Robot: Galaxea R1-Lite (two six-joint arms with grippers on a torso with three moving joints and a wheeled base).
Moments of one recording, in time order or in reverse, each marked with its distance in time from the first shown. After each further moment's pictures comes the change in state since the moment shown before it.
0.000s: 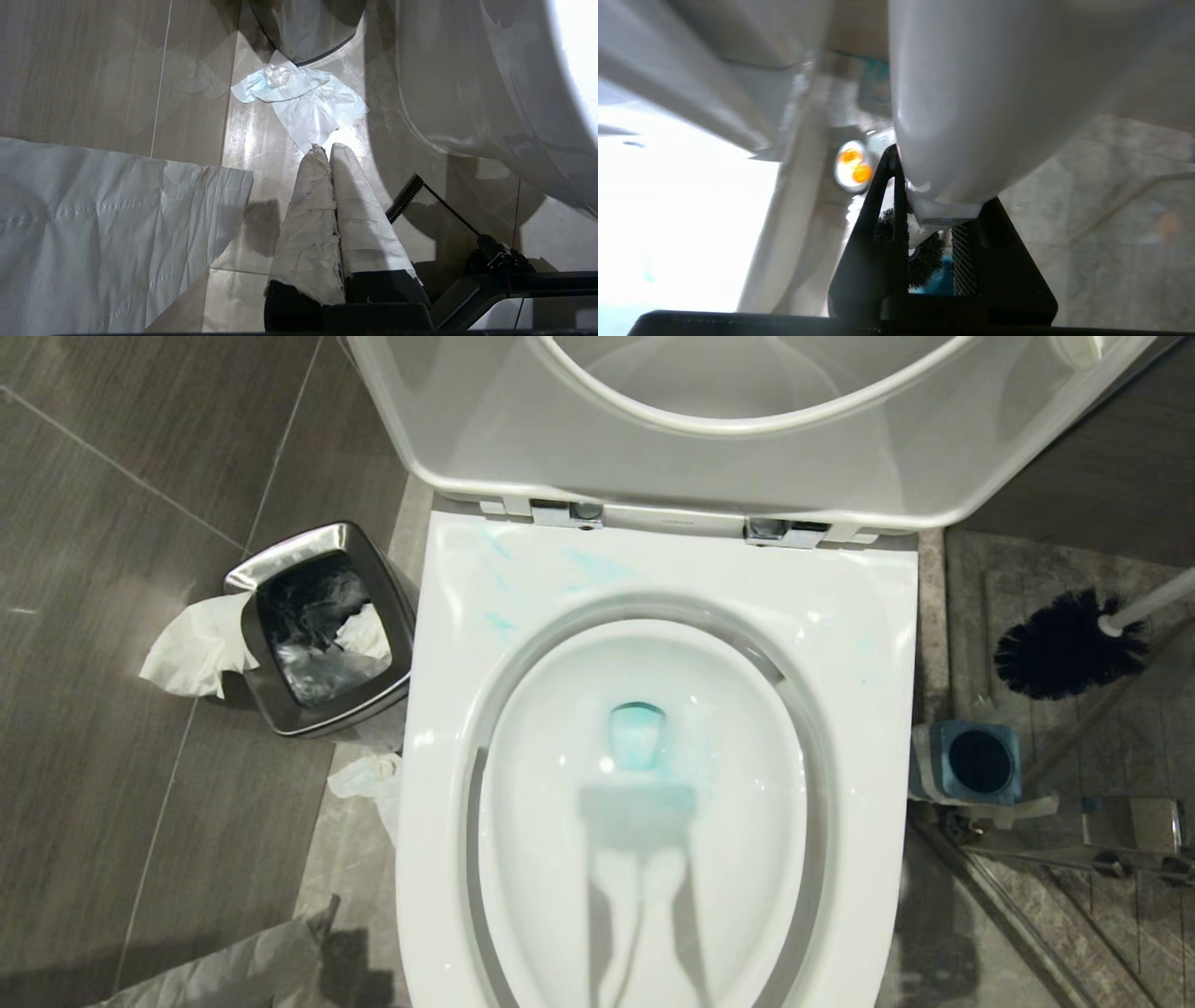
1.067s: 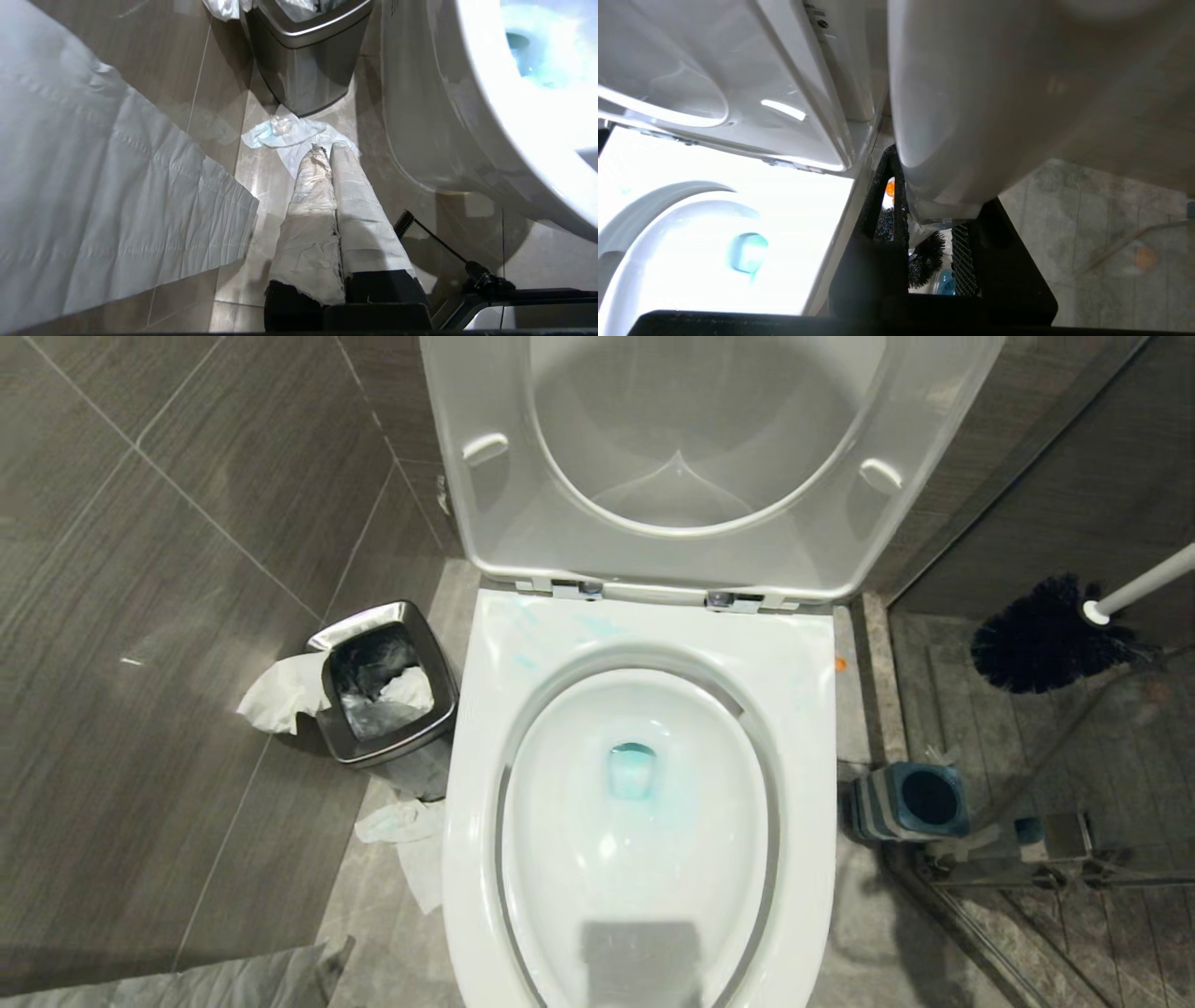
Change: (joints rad) left arm 0.000 0.000 0.000 0.001 0.001 0.000; right arm 0.104 0.003 -0.116 0.124 -0.008 0.000
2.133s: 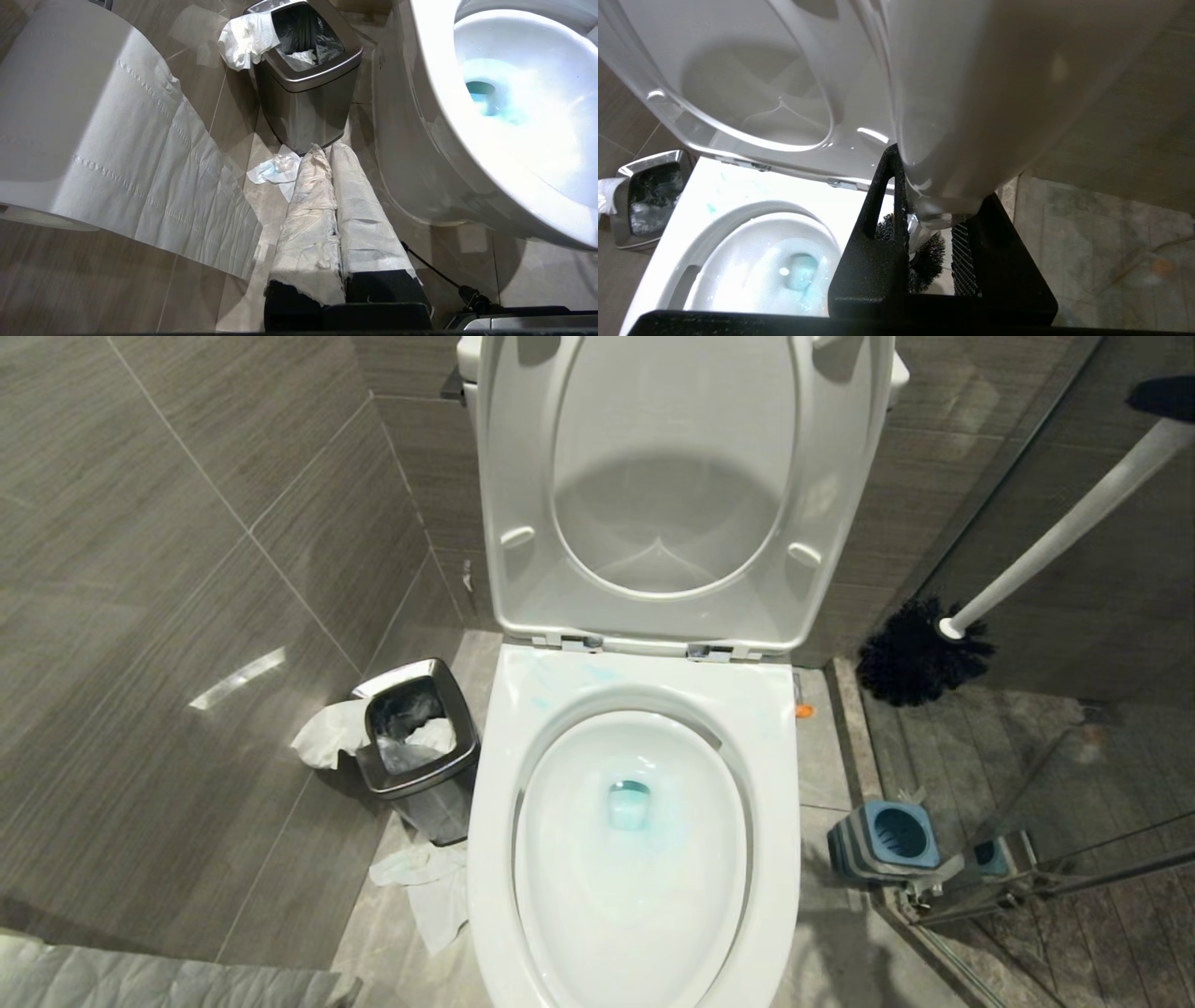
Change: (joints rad) left arm 0.000 0.000 0.000 -0.002 -0.001 -0.003; right arm 0.568 0.170 -0.018 -0.110 -0.565 -0.005
